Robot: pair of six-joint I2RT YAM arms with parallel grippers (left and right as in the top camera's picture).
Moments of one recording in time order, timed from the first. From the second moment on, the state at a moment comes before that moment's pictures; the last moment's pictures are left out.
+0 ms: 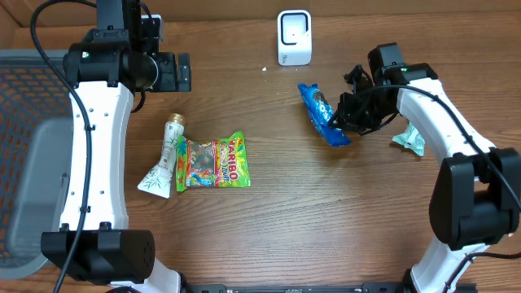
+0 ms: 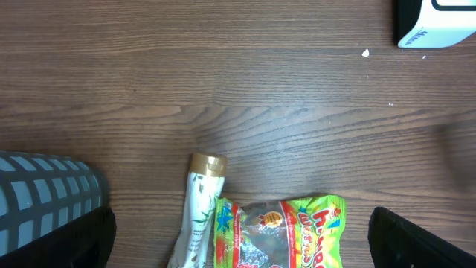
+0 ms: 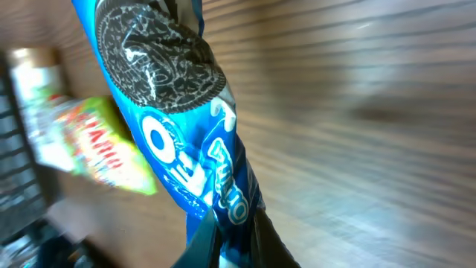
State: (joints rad) left arm 0.01 1.75 1.90 -1.20 0.02 -0.03; right arm 0.16 1.93 1.50 -0.96 -0.58 0.21
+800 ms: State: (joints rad) left arm 0.01 1.75 1.90 -1.20 0.02 -0.03; right arm 0.05 1.93 1.50 -1.09 -1.24 0.00
